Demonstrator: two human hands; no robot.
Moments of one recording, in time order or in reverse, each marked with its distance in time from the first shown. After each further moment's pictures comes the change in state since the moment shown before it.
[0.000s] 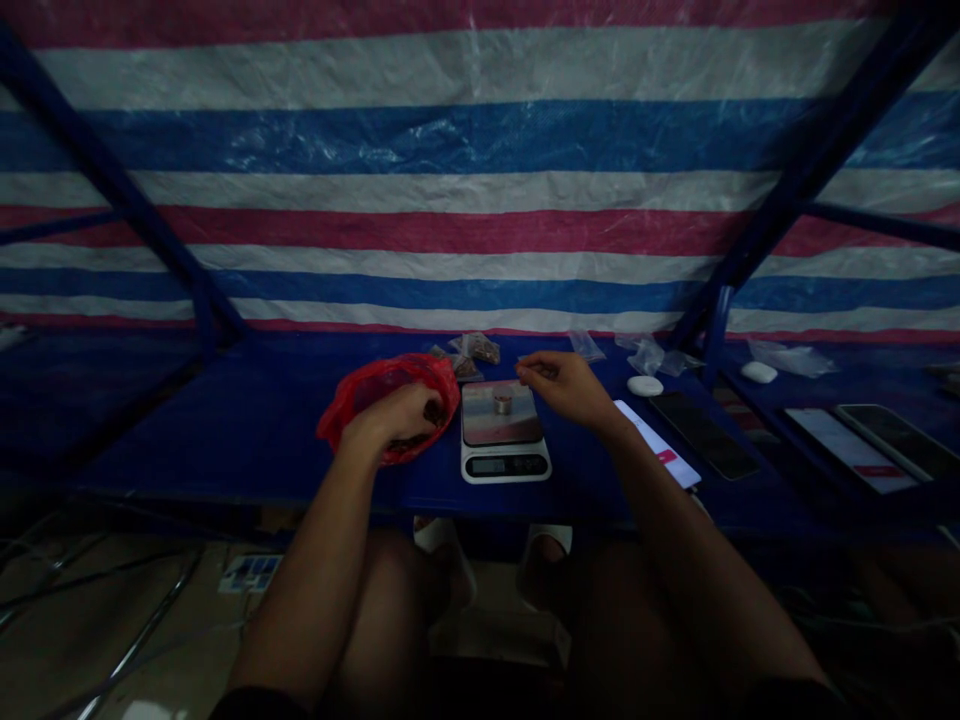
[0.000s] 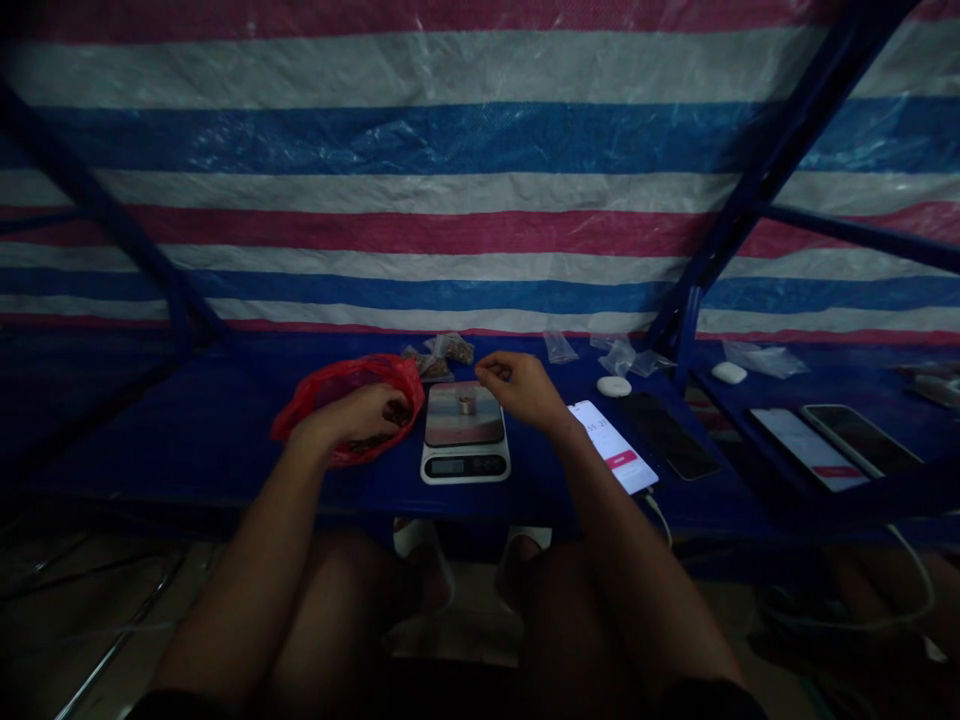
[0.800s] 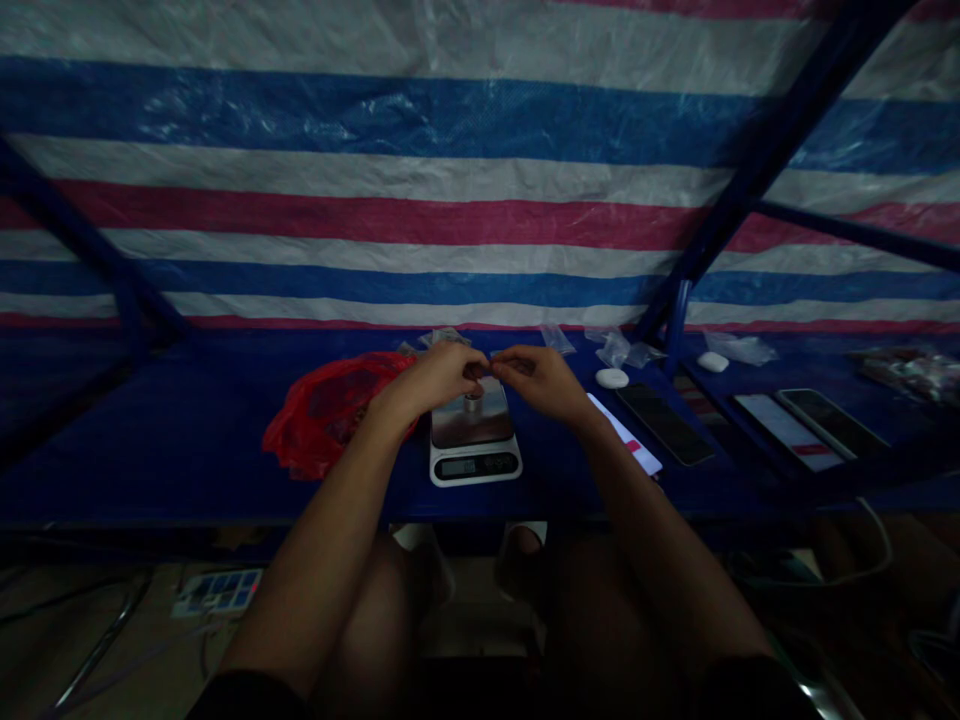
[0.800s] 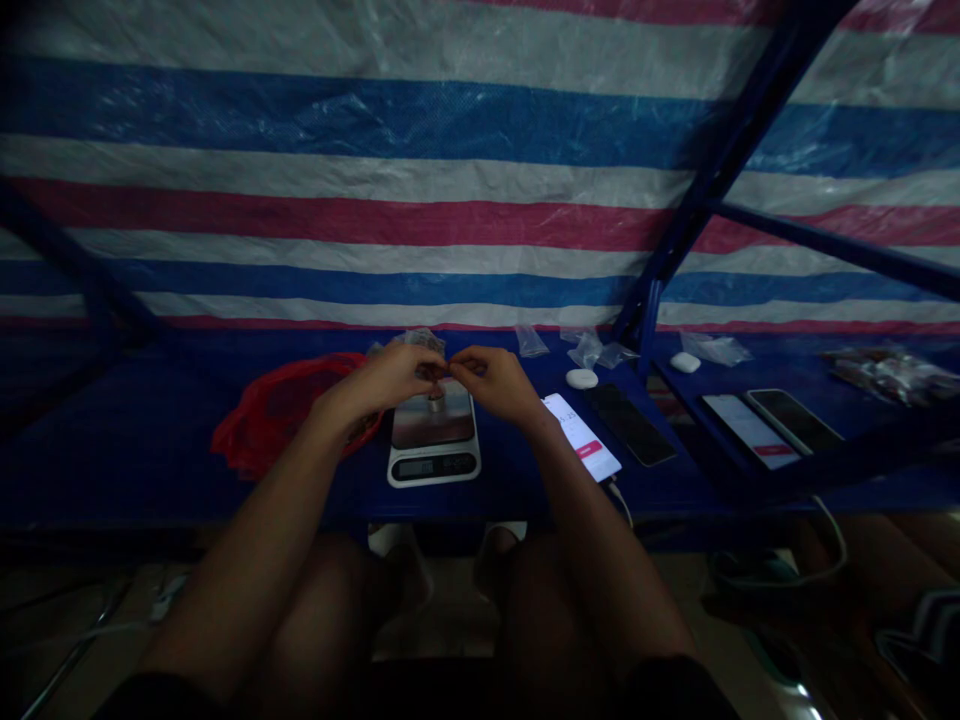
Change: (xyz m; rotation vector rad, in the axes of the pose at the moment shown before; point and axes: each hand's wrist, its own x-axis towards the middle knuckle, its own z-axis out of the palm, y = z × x) left_hand 0.057 0.096 -0.014 -0.110 0.180 0.352; right_hand -0.001 0.010 -0.008 0.121 -0.026 0.000
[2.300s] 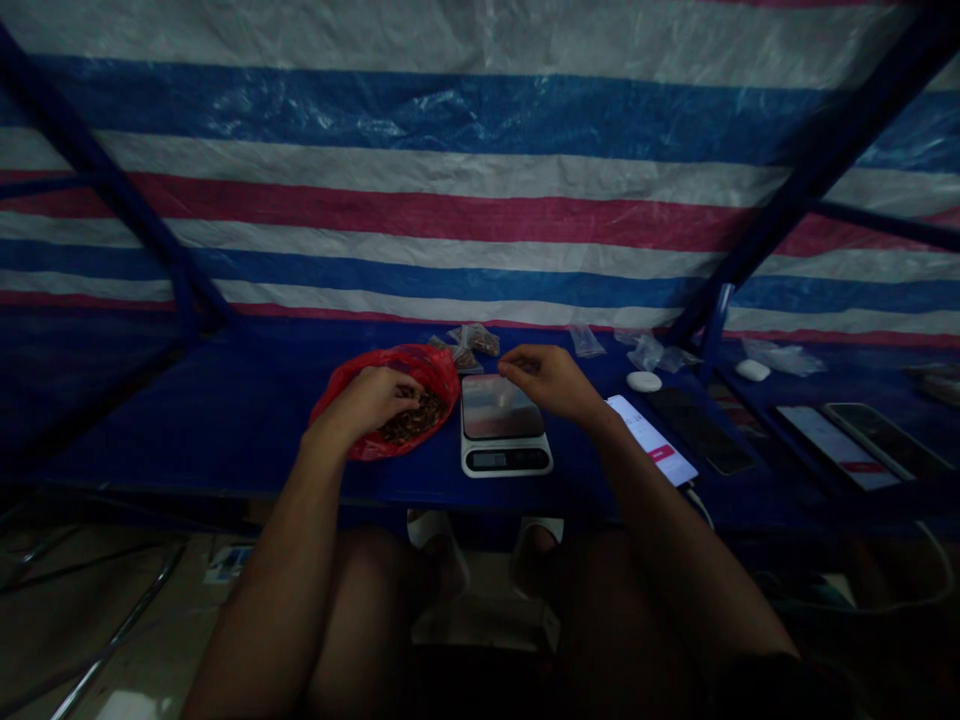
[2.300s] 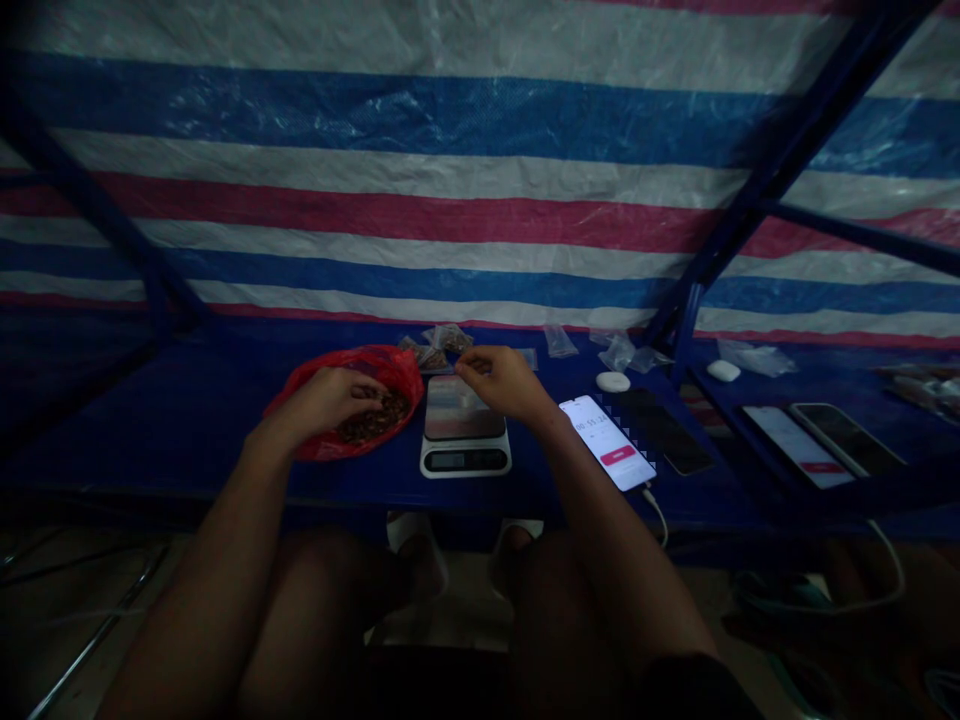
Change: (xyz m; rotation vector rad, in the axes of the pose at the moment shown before) left_hand -0.114 -0.083 -0.025 -0.088 0.167 -0.357; right_hand 0.010 -0.028 0.029 -0.109 -0.089 -0.013
